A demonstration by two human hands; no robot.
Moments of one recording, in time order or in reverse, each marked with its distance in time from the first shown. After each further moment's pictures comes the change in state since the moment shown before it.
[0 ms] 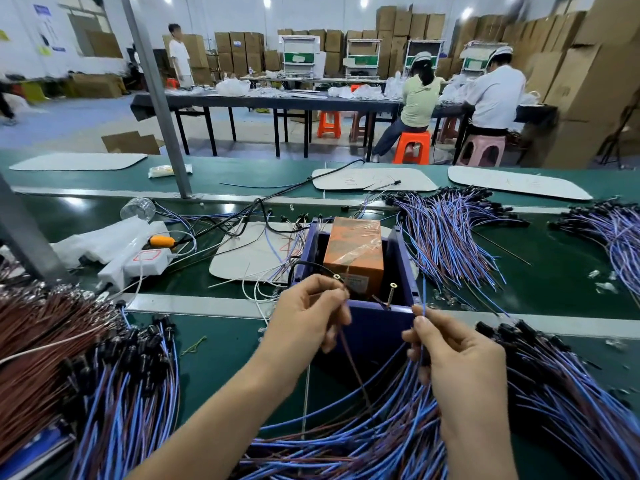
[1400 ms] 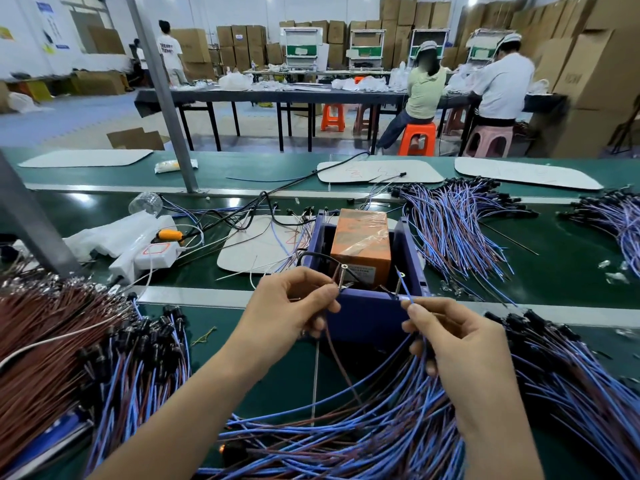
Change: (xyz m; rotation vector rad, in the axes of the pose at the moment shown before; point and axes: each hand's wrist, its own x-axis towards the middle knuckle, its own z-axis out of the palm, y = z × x) left_hand -0.005 0.007 -0.032 0.174 -0.012 0.040; right_hand -0.007 -0.008 -0.003 -0.111 -0.143 -0.093
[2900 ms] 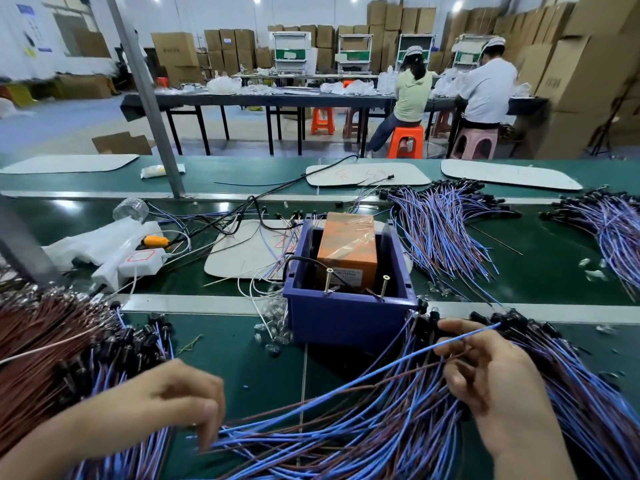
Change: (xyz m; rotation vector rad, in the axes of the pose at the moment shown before) left_hand -0.049 -0.034 -0.118 0.384 -0.609 -0.112; right_hand 0.007 0.010 -0.037 0.374 0.072 0.306
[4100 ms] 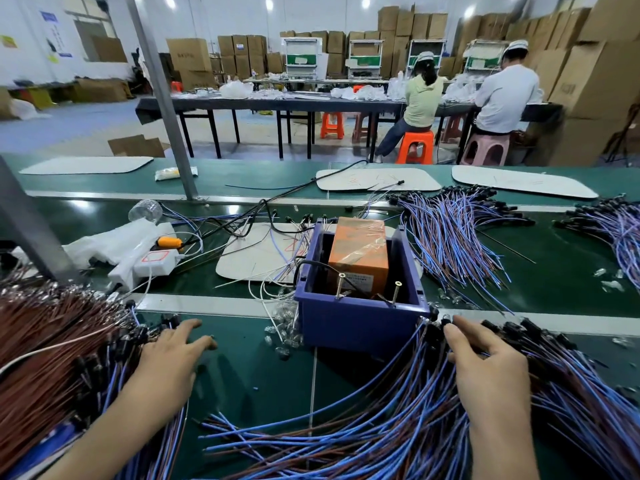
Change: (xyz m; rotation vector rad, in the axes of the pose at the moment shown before) left_hand 0.033 -0.048 -0.002 1.203 0.499 -0.509; right_hand 0.023 0.026 0.006 -0.527 0.271 -0.308
